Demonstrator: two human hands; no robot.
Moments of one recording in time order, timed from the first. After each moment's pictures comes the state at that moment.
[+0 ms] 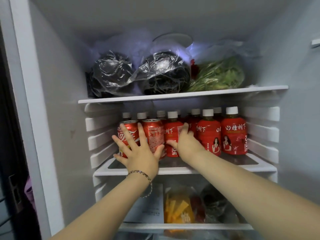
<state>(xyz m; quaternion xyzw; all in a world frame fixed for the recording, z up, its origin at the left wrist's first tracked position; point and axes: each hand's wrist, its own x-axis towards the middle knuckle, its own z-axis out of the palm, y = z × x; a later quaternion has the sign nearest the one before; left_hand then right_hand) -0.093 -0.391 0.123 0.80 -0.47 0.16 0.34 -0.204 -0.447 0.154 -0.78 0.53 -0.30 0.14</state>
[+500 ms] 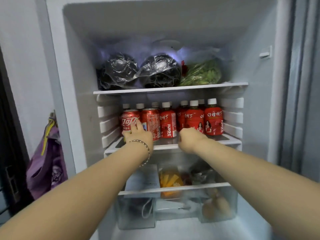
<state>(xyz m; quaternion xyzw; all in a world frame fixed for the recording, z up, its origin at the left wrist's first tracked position) -0.102 -0.324 0.160 0.80 -0.57 0.17 0.00 -0.242 -0.360 0.158 -0.81 0.57 -0.17 0.00</state>
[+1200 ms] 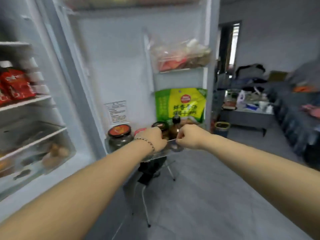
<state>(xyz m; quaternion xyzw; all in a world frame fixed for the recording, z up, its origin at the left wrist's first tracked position) -0.430 -0.040 0.040 0.29 -0.95 -0.07 0.03 -0.538 0.058 0.027 -0.49 0.85 -0.17 0.08</state>
